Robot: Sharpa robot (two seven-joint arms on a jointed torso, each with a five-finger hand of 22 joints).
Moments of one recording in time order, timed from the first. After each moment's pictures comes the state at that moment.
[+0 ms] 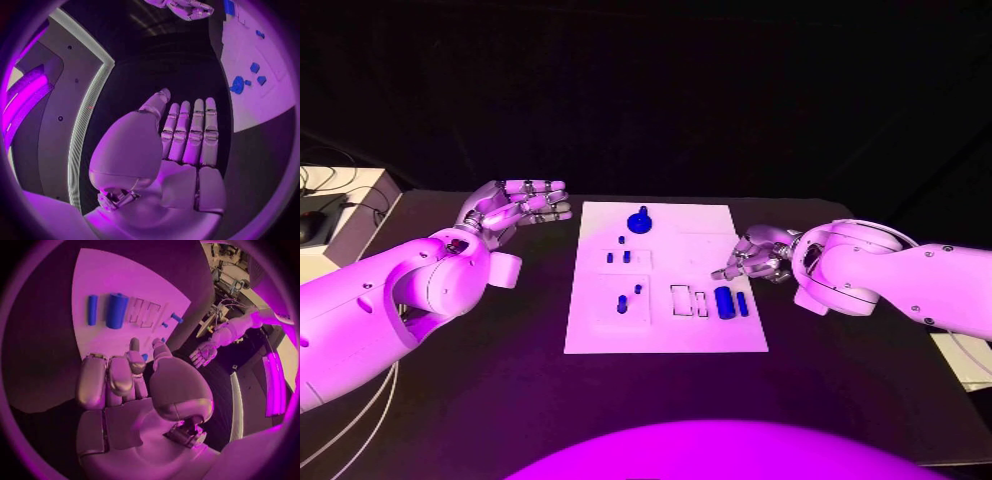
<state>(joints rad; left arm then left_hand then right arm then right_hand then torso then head) 0.96 -0.84 0.21 1.43 -0.25 -0.19 0.29 1.43 -0.05 0.11 -0.03 0.29 1.05 0.16 0.06 0.06 1.10 0.14 0.06 0.06 1.08 0.13 0.07 0.07 0.11 1.02 0.16 0.08 0.08 1.13 -1.07 -0.10 1.71 -1.13 -0.14 -0.44 1.03 0.04 -0.13 0.07 0.32 1.08 0.04 0.24 0.67 1.31 -0.04 1.02 1.26 1.44 -0.09 1.22 1.04 0.09 1.47 -0.11 1.20 1.31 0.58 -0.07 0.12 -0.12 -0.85</state>
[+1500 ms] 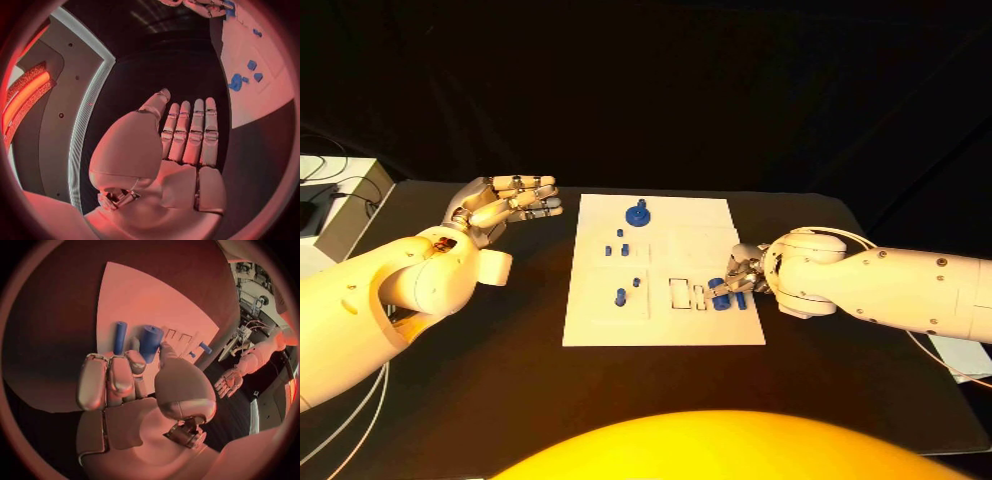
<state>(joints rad) 0.96 -0.85 0.21 1.43 -0.24 -0.19 0.29 1.43 -0.05 0.11 -0.02 0.29 1.05 0.16 0.06 0.06 1.10 0.14 0.06 0.06 1.08 0.13 0.07 0.07 0.11 1.02 0.16 0.08 0.08 1.07 -0.94 -0.12 1.59 -1.27 -0.04 -0.63 0.97 0.01 -0.13 0.17 0.30 1.09 0.03 0.23 0.76 1.32 -0.04 1.00 1.28 1.45 -0.10 1.22 1.07 0.08 1.47 -0.11 1.23 1.31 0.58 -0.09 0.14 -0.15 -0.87</state>
